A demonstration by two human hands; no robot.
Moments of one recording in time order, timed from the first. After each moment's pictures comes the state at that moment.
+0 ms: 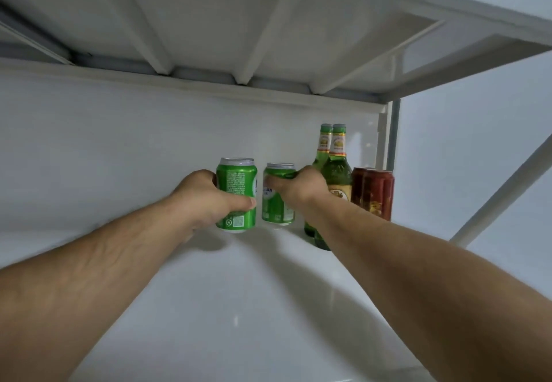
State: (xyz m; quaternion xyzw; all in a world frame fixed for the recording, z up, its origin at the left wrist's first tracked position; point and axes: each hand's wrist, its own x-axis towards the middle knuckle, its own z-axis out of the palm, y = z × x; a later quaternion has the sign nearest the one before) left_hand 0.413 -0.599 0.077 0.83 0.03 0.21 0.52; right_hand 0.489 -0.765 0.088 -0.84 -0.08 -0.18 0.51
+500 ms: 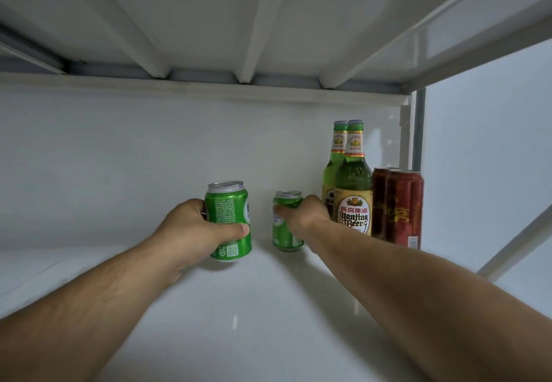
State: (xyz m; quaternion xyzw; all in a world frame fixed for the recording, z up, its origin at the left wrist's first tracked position) left_hand 0.437 -0.581 0.045 0.80 0.06 0.22 0.55; right_hand 0.548 -0.754 0.053 -0.86 -0.05 -0.12 0.49
